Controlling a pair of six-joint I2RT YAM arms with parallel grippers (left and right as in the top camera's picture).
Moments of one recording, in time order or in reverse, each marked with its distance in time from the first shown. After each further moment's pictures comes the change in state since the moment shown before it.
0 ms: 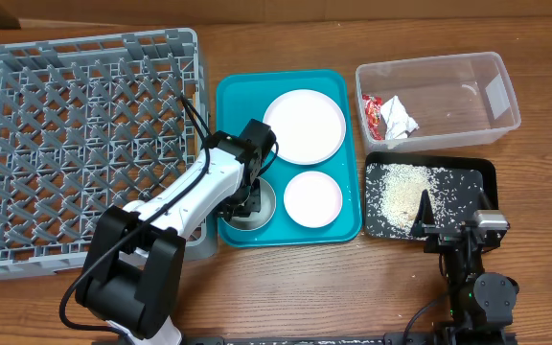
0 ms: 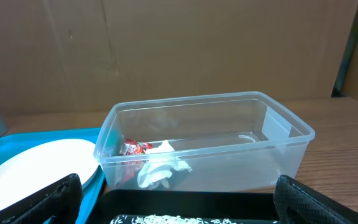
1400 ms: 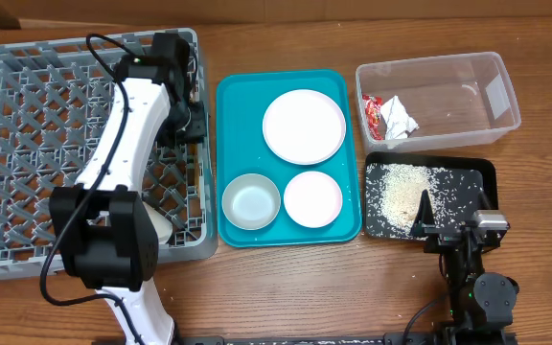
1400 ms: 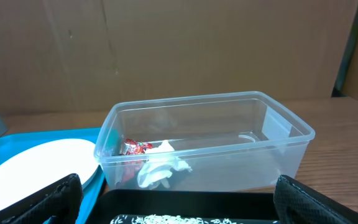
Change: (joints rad) left arm 0.371 0.169 0.528 -0.174 0.117 0.294; right arm 0.000 0.000 0.000 -0.001 0.000 0.000
